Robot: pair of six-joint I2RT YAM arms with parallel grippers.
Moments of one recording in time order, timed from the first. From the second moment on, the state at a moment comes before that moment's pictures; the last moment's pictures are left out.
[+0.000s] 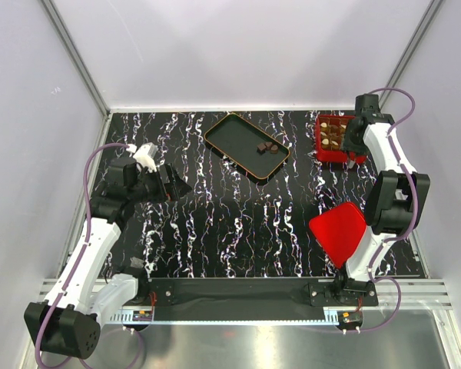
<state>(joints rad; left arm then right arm) -0.16 0.92 0.82 -0.52 0.40 -0.39 -0.10 1.86 1.63 -0.78 0.19 0.19</state>
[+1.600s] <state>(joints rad) -0.16 0.92 0.82 -0.52 0.40 -0.39 0.41 1.90 1.64 -0.78 0.18 0.24</state>
